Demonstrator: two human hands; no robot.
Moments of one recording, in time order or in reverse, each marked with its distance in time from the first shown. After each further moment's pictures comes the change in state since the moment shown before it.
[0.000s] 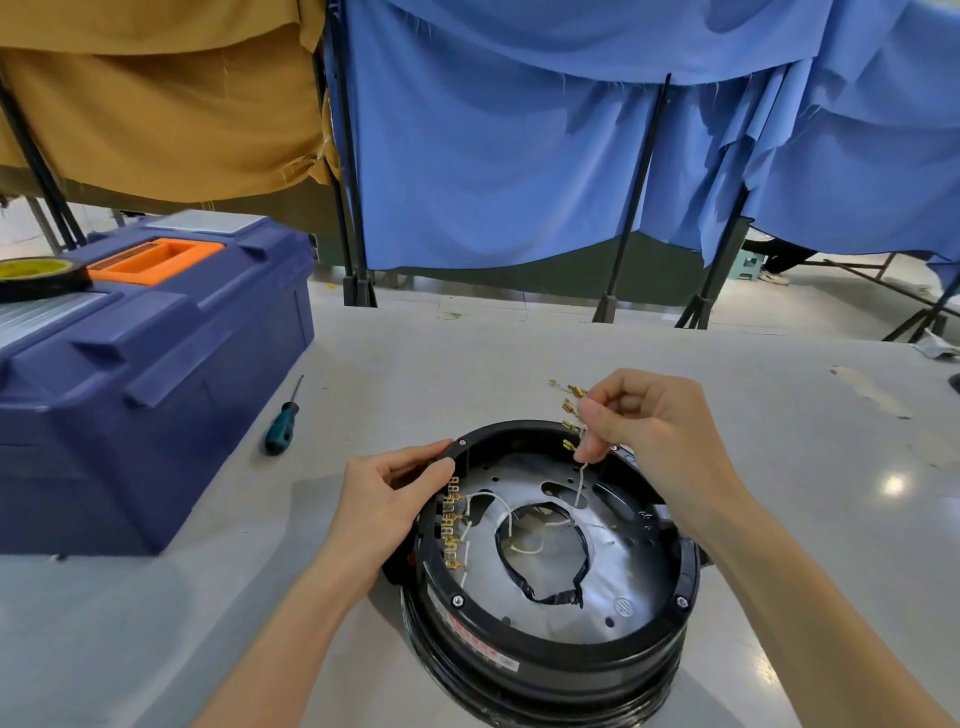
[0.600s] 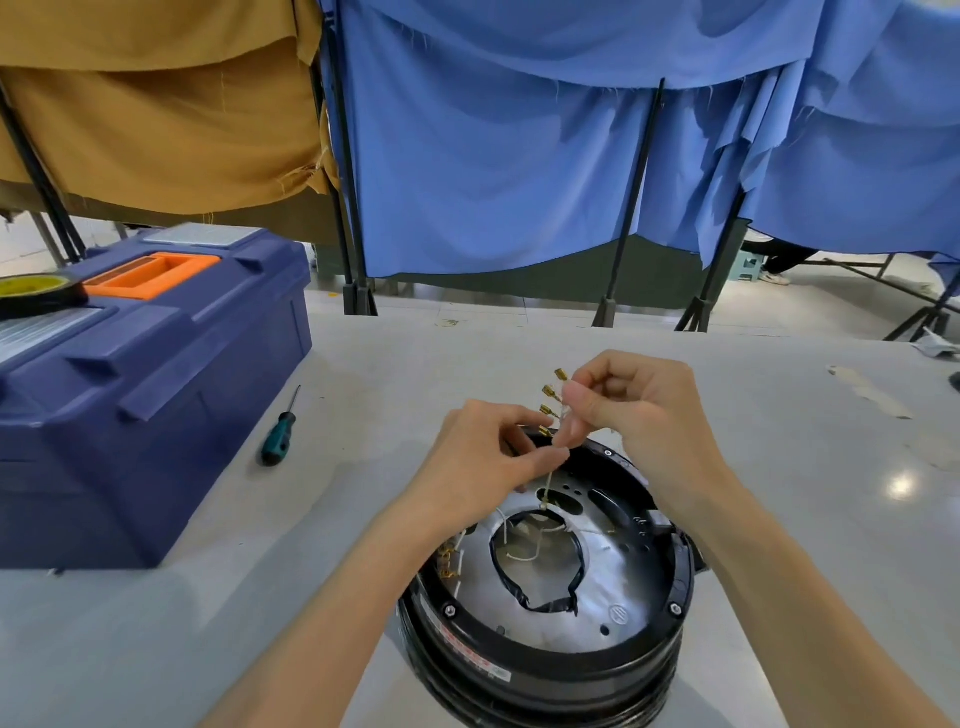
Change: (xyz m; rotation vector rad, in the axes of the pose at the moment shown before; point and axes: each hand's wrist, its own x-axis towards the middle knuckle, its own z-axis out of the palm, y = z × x) left_hand 0.013 0.051 0.061 0.503 -0.318 0.285; right_hand 0.008 -0.011 0.002 0.073 -0.024 -0.122
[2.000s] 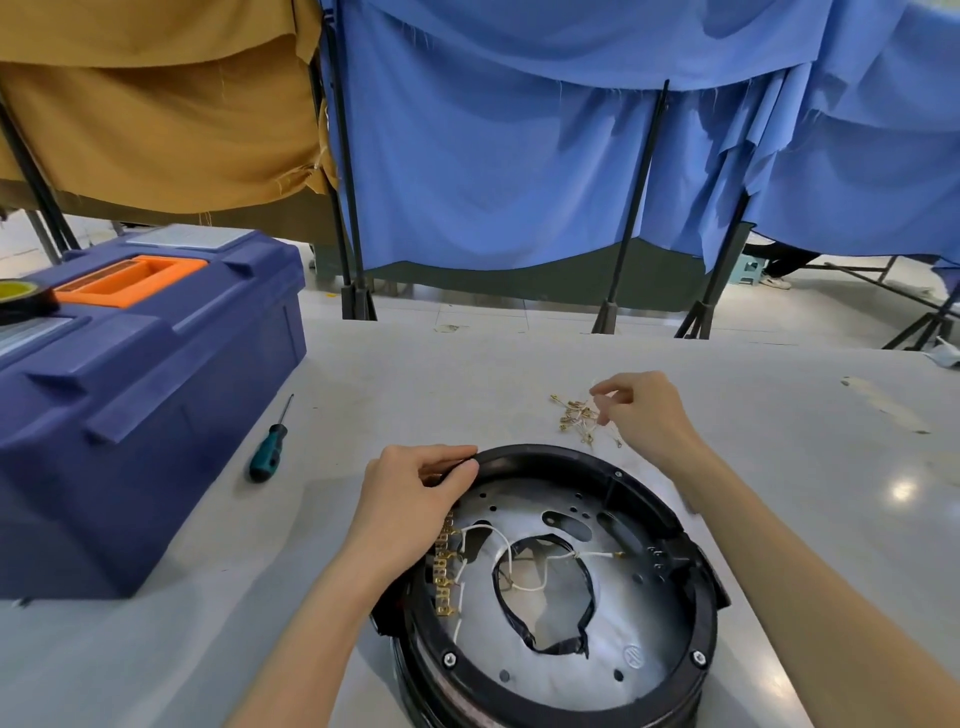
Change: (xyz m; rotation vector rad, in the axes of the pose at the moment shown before) left_hand -0.007 -0.058 -0.018 -0.050 0.273 -0.202; right_hand 0.077 0.102 -0.033 -0.601 0.068 0.287
